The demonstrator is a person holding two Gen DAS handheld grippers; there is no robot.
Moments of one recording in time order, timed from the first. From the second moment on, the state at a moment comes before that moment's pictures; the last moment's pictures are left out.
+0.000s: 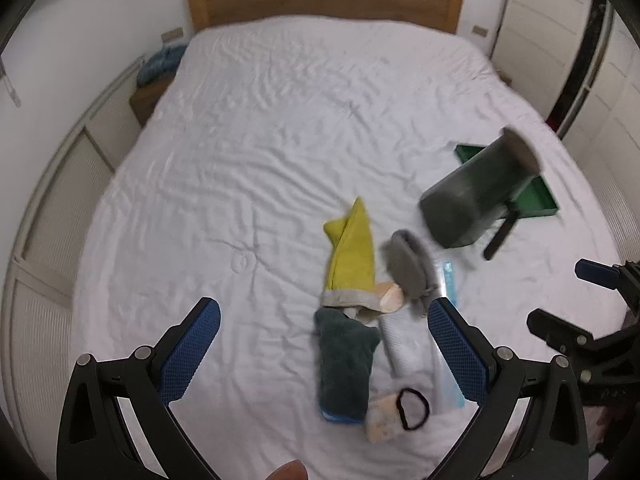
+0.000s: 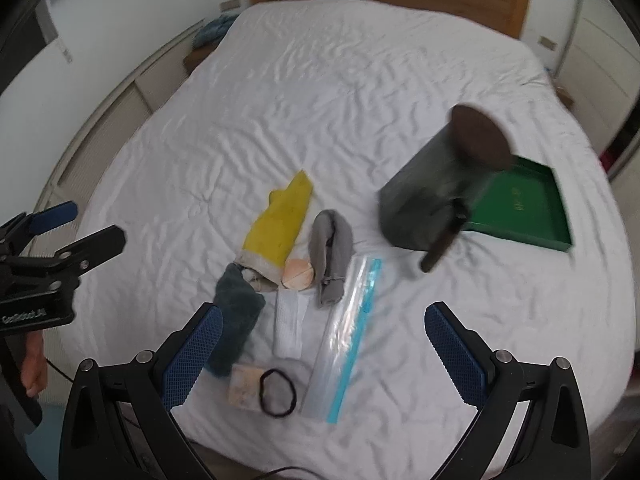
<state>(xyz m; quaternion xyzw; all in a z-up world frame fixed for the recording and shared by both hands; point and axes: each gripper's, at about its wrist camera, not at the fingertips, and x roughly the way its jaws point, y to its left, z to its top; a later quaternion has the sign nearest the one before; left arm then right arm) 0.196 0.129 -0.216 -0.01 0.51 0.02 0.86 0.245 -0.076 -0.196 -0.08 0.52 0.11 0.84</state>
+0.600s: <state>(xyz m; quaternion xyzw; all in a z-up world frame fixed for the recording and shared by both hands) 0.323 0.107 -0.432 0.01 0.60 -0.01 0.80 0.414 -0.062 -0.425 -0.18 0.53 0.19 0.81</state>
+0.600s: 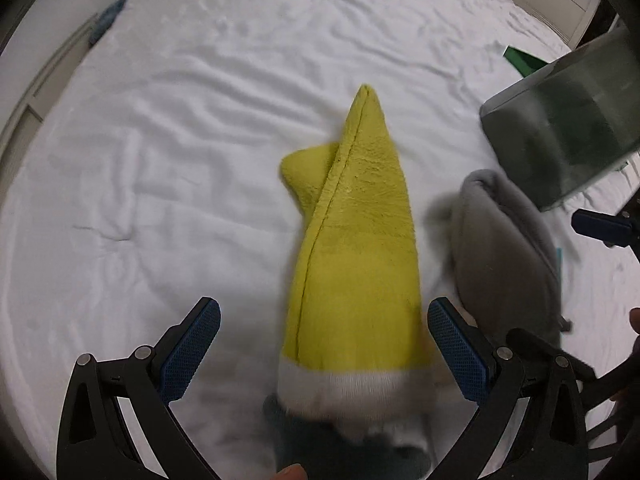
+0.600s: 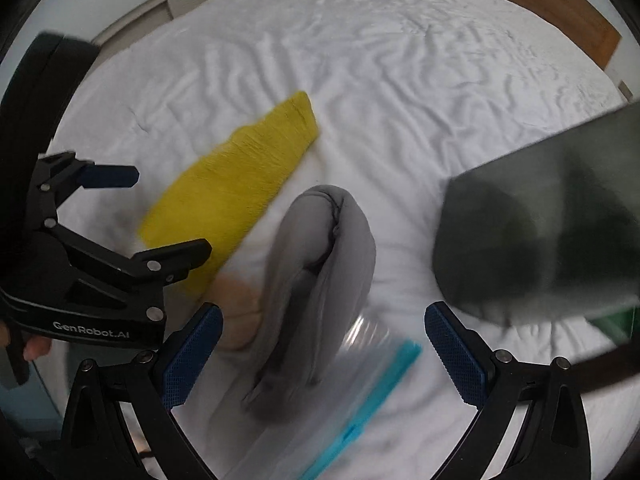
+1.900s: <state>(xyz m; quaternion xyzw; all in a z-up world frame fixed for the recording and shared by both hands) 0.350 0.062 -0.441 0.01 0.62 -0.04 0.78 0.470 -0.069 -0.513 -0.15 0.50 0.29 0.80</state>
